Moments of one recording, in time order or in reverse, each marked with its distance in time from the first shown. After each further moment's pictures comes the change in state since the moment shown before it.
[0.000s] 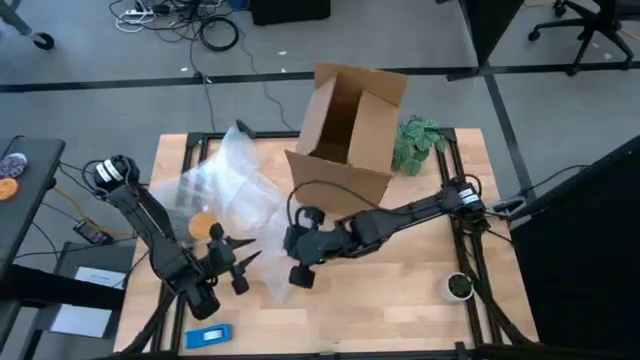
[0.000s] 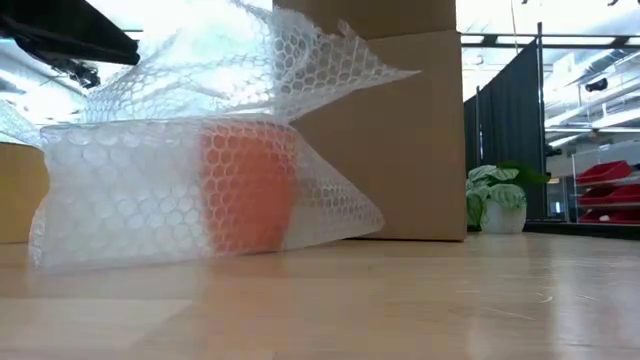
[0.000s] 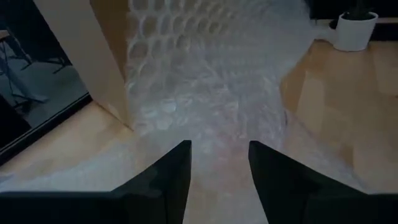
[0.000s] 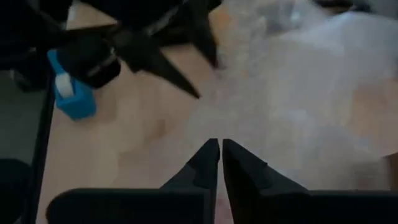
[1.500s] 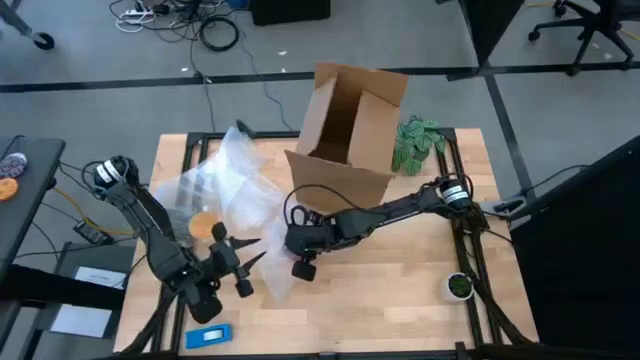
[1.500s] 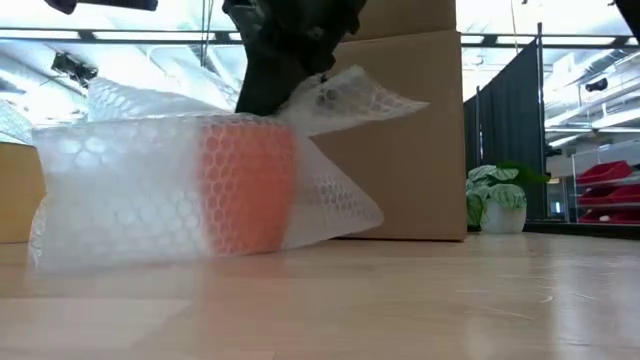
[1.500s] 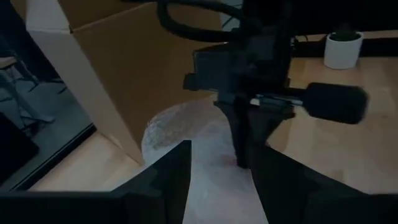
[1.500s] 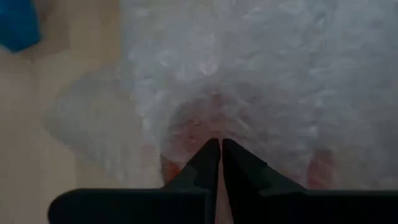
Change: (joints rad) left arm 0.047 0.022 0.154 0.008 -0.023 0.206; right arm -0.114 0.057 -0.247 0.120 -0.245 0.018
